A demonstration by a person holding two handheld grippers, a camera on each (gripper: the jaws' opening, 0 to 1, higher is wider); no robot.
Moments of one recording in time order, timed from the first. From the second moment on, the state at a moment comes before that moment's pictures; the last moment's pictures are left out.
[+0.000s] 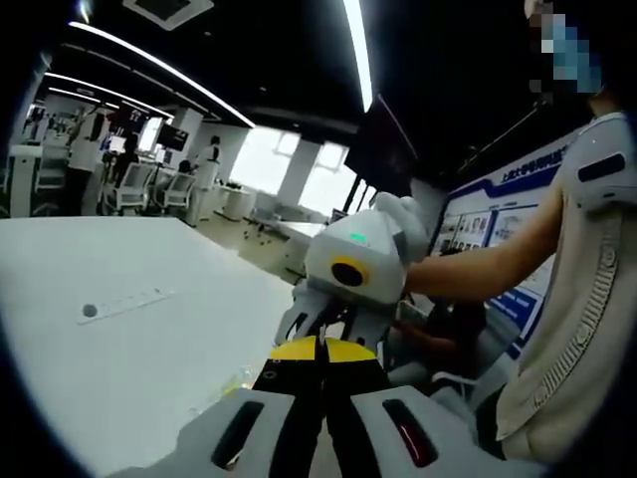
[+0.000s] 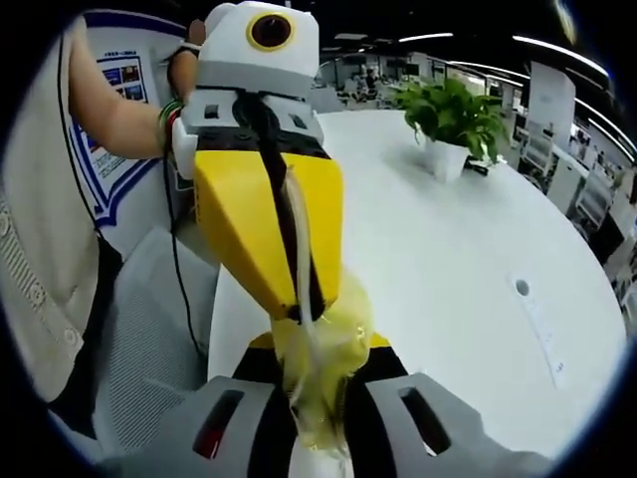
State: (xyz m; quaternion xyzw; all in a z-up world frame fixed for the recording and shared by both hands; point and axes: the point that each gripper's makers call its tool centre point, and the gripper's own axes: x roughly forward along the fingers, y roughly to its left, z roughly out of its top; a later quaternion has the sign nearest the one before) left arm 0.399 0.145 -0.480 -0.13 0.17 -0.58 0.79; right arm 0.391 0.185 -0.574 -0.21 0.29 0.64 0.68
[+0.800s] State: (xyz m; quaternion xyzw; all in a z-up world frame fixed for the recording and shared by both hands) left arm 0.408 0.153 -0.485 -0.15 0.18 -0.56 0.80; right arm 0.399 0.191 -0.576 -0.23 0.25 0.66 0.68
